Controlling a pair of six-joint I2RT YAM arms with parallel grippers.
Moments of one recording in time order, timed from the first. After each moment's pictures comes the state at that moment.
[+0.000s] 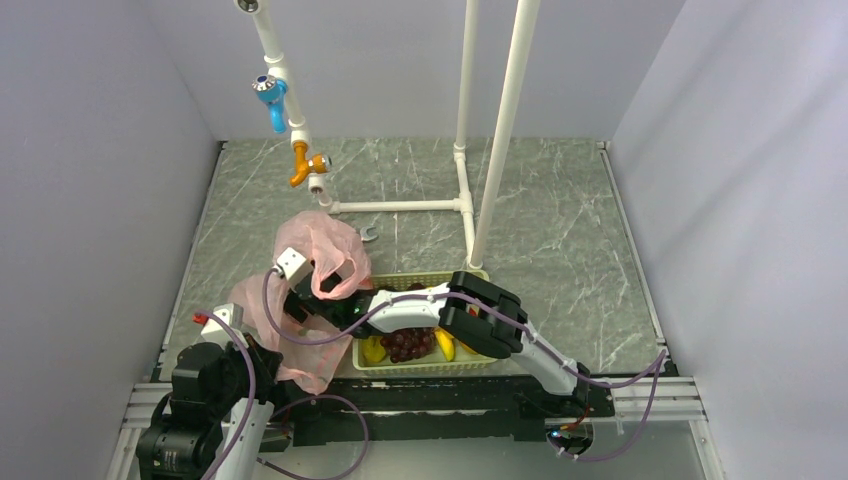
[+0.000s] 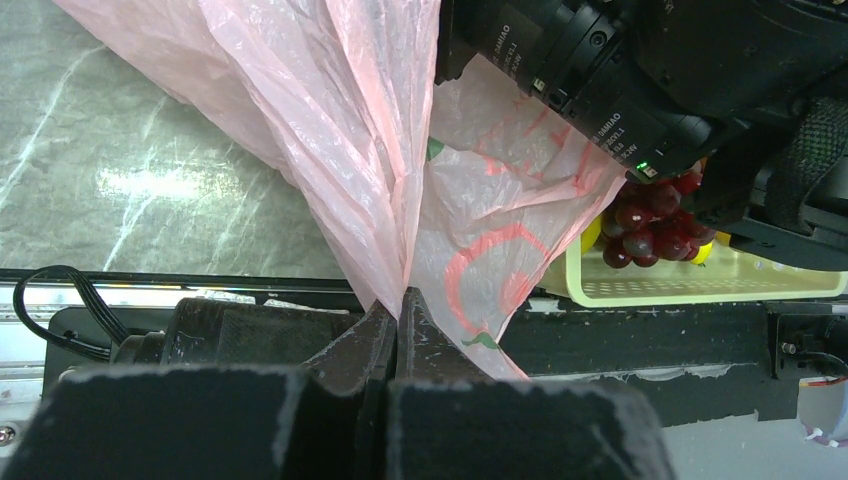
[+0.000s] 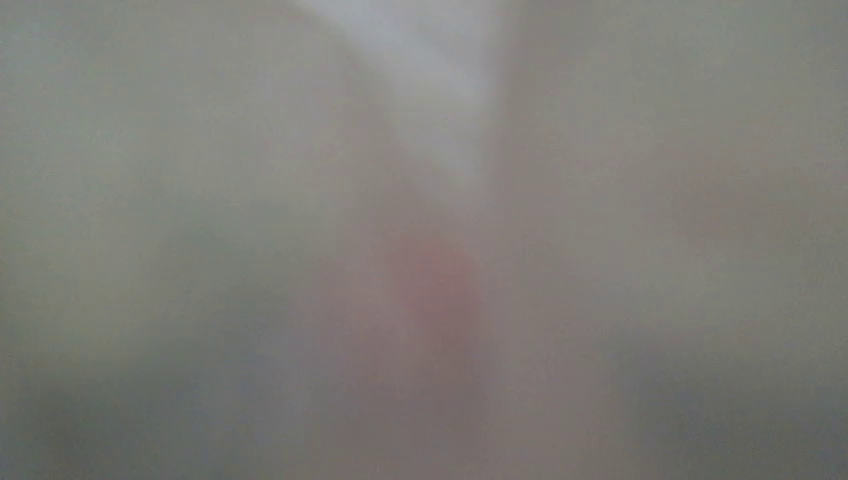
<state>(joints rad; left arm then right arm) -0.10 0.01 0.80 -1.42 0.12 -0.42 1.27 2.29 1.58 0.31 0.38 0.04</state>
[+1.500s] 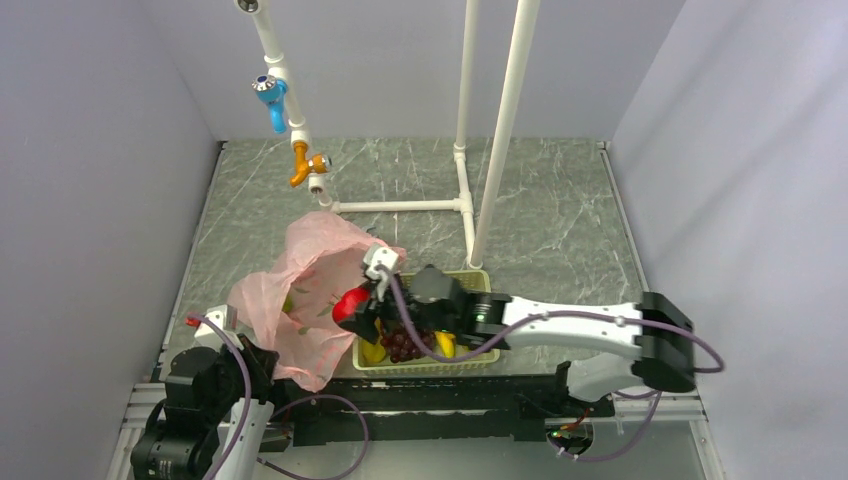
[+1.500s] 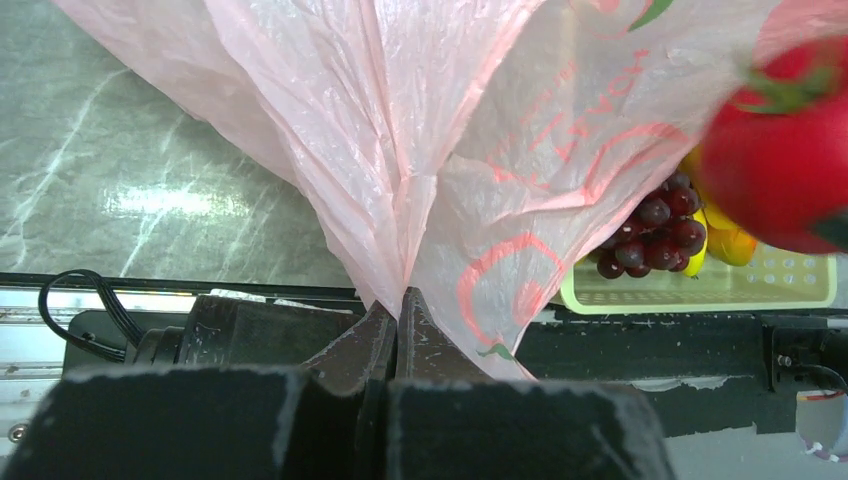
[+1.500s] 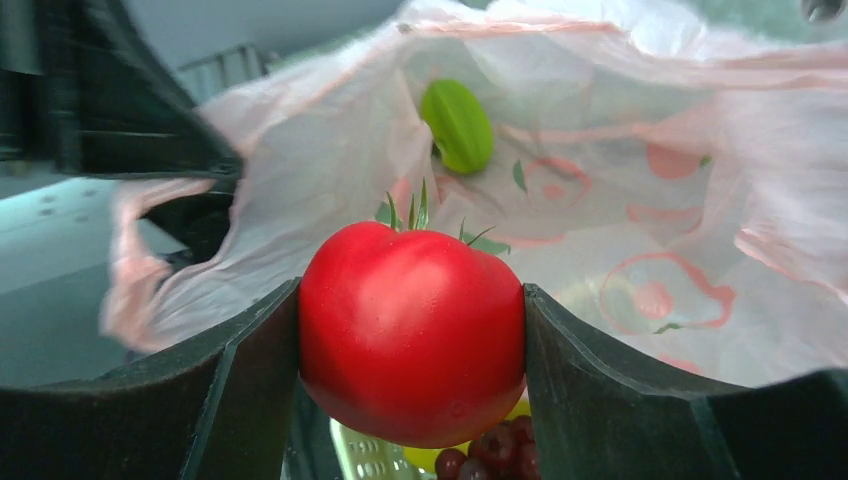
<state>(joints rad) -0.10 0.01 0.84 -1.42 0.10 -0.42 1.29 1.42 0.96 0.21 0.06 0.15</state>
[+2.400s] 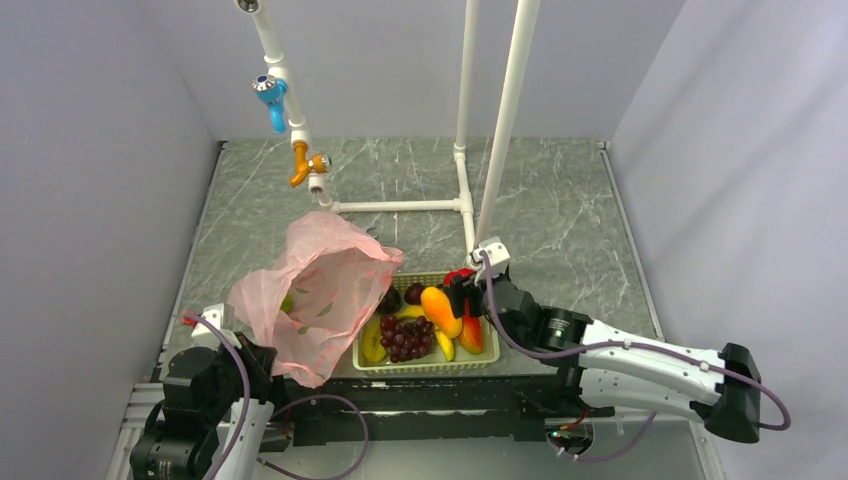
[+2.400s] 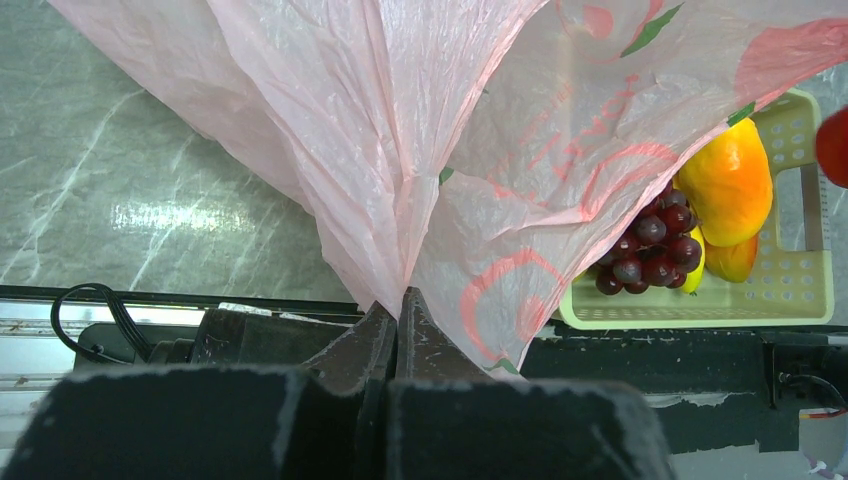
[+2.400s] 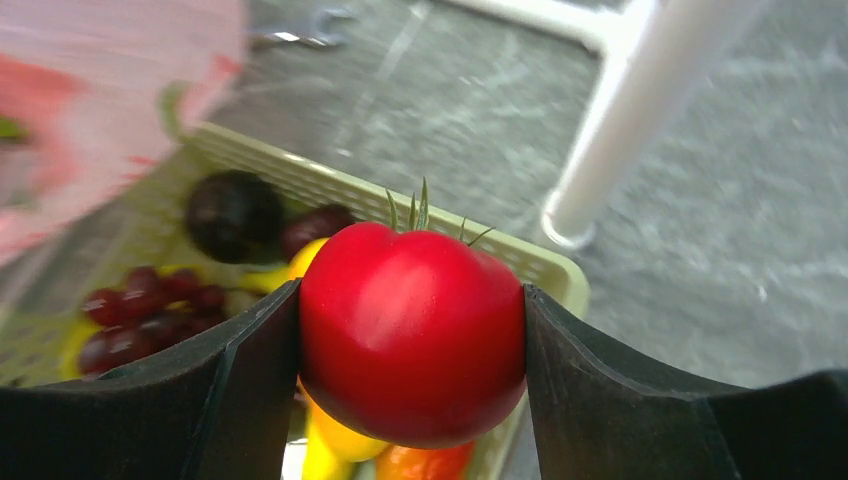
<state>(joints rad) -0.10 0.01 0.85 -1.39 0.07 -0.42 1.17 0.81 0.57 -0.13 0.61 0.29</state>
